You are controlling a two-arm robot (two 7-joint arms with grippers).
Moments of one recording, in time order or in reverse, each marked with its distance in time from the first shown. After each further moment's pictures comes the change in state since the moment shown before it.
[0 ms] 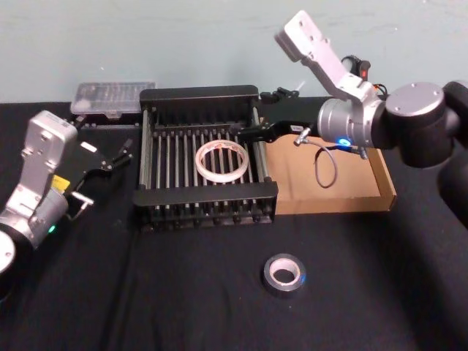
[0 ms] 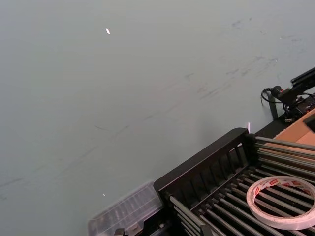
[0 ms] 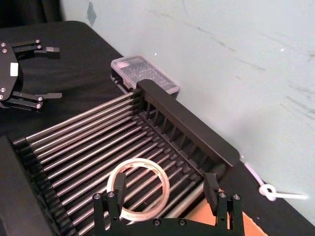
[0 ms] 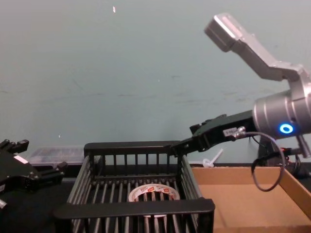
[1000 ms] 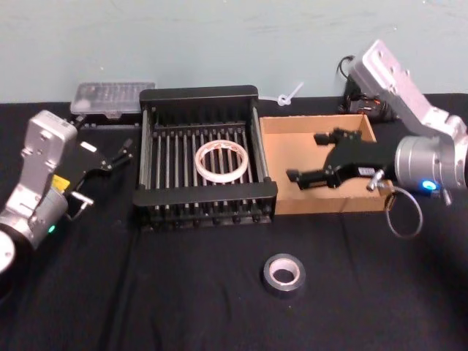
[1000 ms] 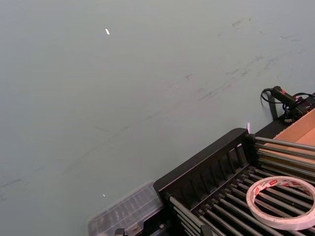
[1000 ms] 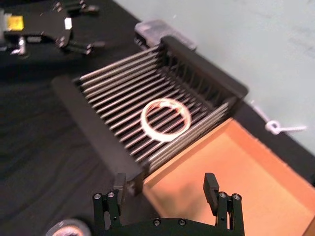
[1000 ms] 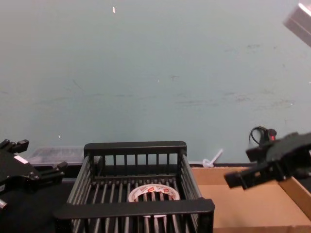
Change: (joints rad) left arm 0.000 0.000 0.000 0.000 0.000 0.000 0.000; right arm -0.242 0.307 0.096 -0.425 0.138 0.176 0.041
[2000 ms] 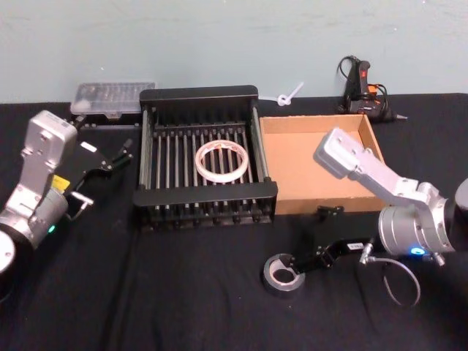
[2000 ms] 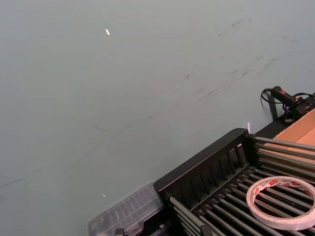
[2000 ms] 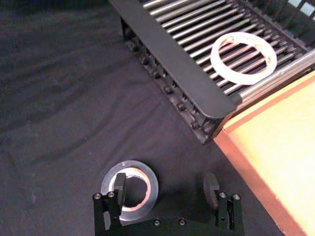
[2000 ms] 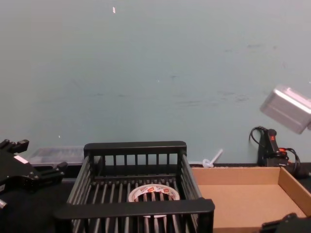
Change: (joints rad) left arm 0.000 0.000 0.000 0.000 0.000 0.000 0.000; right arm -0.047 0.077 -0.160 -0.041 -0.003 0.048 0.042
